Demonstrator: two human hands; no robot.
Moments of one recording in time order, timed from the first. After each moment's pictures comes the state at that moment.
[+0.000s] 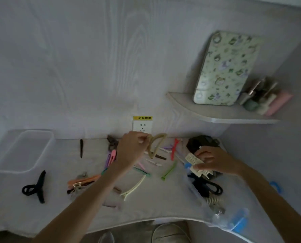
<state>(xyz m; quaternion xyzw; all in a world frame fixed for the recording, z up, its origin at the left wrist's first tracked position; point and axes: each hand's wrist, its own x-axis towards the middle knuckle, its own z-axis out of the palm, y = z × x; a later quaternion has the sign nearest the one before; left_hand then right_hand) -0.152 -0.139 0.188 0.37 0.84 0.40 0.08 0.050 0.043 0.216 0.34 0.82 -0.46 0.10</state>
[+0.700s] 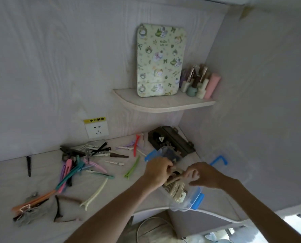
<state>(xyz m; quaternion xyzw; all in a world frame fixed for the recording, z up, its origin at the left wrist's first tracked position) 0.006 -0.025 0.117 0.63 0.72 0.20 0.20 0.182 0.068 0.159 0.33 0.90 -0.25 0.14</state>
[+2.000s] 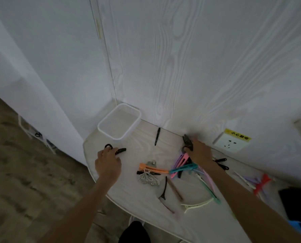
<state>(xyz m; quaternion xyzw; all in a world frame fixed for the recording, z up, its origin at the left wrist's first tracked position) -0.250 -0.377 0.062 -0.05 0.98 0.20 0.06 -0.236 -0.073 0.067 0.20 0.97 -0.12 0.09</state>
